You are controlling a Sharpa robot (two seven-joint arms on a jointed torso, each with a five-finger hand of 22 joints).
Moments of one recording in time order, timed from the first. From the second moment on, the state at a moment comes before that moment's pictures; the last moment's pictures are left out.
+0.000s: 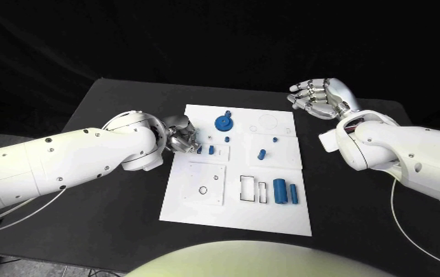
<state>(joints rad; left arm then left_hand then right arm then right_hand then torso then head) 1.15 -0.88 -0.06 1.61 -1.16 -0.09 -0.43 1.24 -0.29 0.78 0.27 0.37 0.89 0.06 0.76 0.58 1.28 -0.02 1.21 0.91 1.43 -0.07 0.91 1.02 0.09 1.33 0.04 1.40 1.24 1.20 -0.90 -0.15 1.49 -0.60 -0.63 0.30 1.26 -0.17 0.39 0.17 0.29 0.81 0.21 0.29 0.24 0.94 0.17 0.43 0.07 1.03 0.12 0.31 0.38 0.17 0.92 0.23 0.15 0.42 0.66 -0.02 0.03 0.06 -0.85</state>
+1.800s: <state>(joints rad) 1.15 -0.86 -0.07 1.59 -1.19 -0.03 -0.44 1.25 -0.29 0.78 0.27 0.37 0.90 0.06 0.76 0.58 1.28 -0.01 1.21 0.92 1.43 -0.07 0.91 1.02 0.09 1.33 0.04 1.40 1.25 1.19 -0.90 -0.15 1.49 -0.60 -0.63 0.31 1.26 -0.17 0.39 0.17 0.29 0.81 0.21 0.29 0.24 0.93 0.17 0.43 0.07 1.03 0.12 0.30 0.38 0.17 0.92 0.23 0.15 0.42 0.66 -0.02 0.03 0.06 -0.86</state>
